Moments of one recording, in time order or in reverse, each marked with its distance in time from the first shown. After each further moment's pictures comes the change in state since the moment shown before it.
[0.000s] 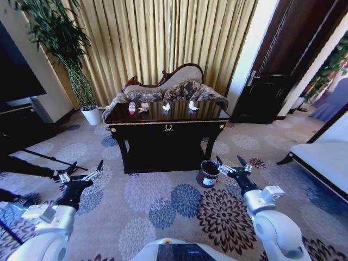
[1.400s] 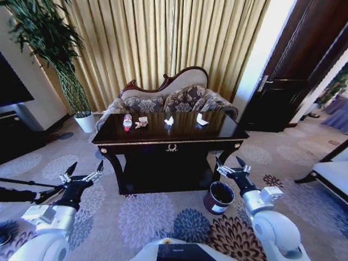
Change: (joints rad) left arm 0.004 -0.006 0.003 0.000 -0.001 -0.006 0.003; right arm -0.005 0.005 -0.006 -0.007 -0.005 0.006 -0.005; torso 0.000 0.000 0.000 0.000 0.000
